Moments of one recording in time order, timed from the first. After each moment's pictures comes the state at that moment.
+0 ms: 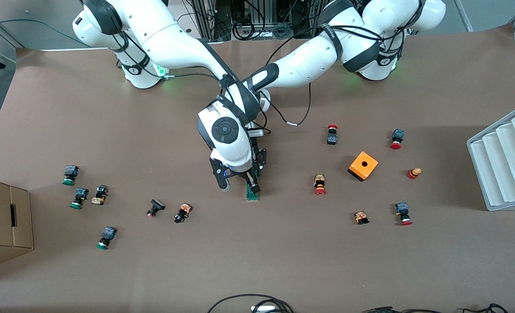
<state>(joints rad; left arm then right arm) -0.75 1.13 -0.50 -1.53 2.07 1.66 -2.53 0.87 0.69 -0.21 -1.53 0.25 2.34 1.77</state>
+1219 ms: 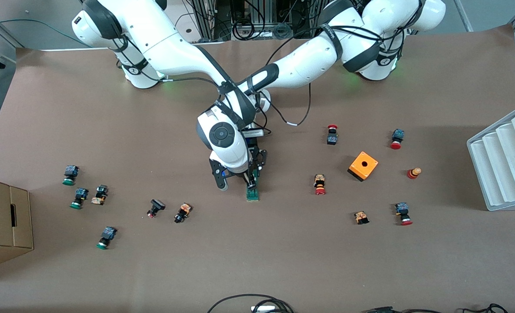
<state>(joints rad) -0.75 1.14 -0.50 -1.53 2.07 1.66 -2.52 0.81 0.70 -0.13 -1.64 0.25 2.46 1.78</state>
